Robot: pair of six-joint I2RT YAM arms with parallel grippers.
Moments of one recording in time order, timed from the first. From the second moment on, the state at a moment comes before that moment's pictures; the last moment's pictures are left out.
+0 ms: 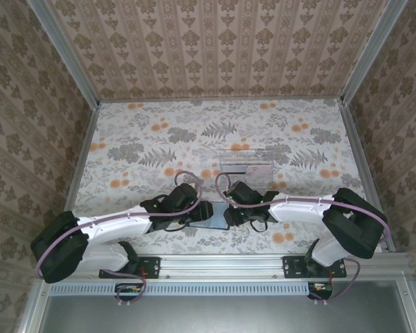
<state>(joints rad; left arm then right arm) -0.98 1.21 0.49 -0.13 0.07 -0.95 0.88 1.50 0.66 -0.24 -0.05 0.47</state>
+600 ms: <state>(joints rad) -1.05 1.28 0.56 -0.03 0.15 -0.88 0.88 1.49 0.66 -0.25 -0.01 0.51</state>
